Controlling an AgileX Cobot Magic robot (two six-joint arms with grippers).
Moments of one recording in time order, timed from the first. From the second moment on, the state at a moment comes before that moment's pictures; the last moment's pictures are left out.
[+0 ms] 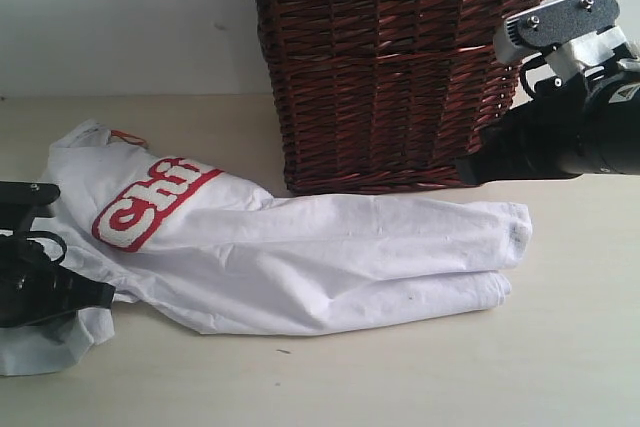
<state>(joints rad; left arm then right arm) -0.19 1.76 -0.59 -0.51 0.11 0.44 0.19 1.36 -0.70 0.50 0.11 -0.60</state>
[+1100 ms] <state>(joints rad) -0.19 1.70 -0.54 -0.51 0.10 0.44 0.19 1.35 -0.70 0.52 0.06 -0.60</state>
